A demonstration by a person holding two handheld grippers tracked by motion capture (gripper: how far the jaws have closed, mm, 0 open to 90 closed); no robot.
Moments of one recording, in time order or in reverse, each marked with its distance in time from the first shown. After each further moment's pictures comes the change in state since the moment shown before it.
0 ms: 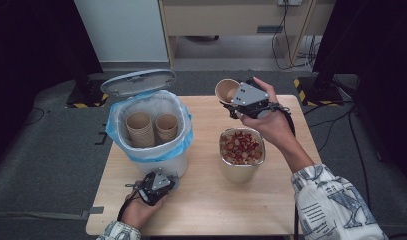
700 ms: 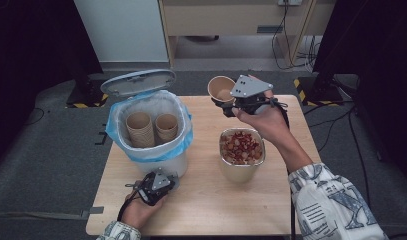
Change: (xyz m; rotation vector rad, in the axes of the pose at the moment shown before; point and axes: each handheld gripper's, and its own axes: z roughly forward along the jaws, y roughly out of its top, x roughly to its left) left arm 0.000 0.000 0.000 0.000 0.001 0.002; right arm -0.003 0.021 0.000 -0.093 0.106 0.176
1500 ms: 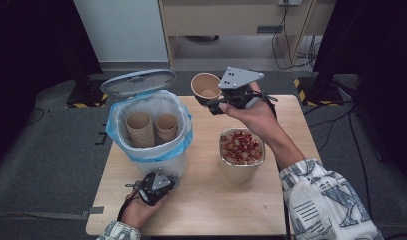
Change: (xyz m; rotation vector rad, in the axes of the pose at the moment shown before) left arm 0.000 0.000 0.000 0.001 -0.002 0.000; right arm 0.010 0.036 0.014 -0.074 0.127 0.103
